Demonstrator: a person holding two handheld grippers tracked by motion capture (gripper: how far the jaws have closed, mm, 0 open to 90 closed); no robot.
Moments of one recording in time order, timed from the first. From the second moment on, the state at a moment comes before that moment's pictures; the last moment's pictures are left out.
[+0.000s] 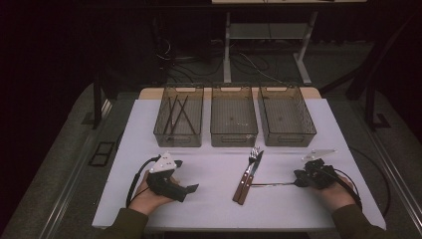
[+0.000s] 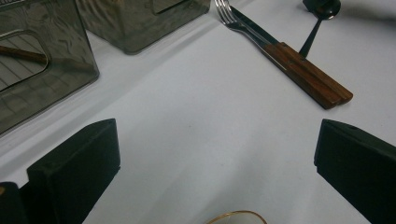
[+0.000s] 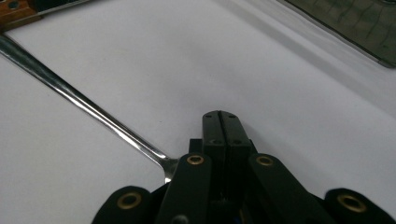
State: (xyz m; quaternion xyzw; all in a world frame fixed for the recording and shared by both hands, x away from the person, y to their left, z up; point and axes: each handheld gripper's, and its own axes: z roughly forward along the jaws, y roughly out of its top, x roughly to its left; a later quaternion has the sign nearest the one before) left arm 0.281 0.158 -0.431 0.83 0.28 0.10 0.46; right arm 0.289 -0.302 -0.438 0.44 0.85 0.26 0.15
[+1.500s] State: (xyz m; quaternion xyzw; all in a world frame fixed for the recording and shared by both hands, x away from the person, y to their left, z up) left arm 0.280 0.155 -0.432 0.84 0.27 0.09 0.46; right arm 0.273 -0.343 -0.436 0.38 0.87 0.30 0.07
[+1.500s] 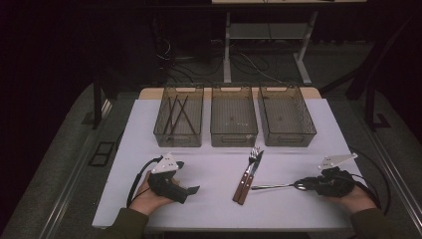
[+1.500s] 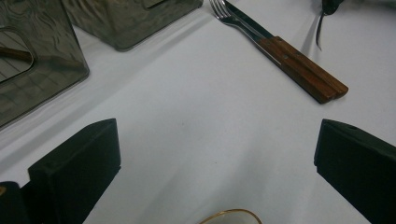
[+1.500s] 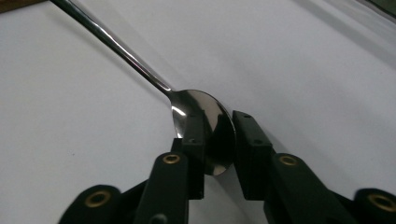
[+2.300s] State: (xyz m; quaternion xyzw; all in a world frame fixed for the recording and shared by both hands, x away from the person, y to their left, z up) left arm 0.280 0.157 -0.429 0.84 0.27 0.10 0.46; right arm 0.270 -0.350 -0.428 0.36 0.87 0.33 0.04
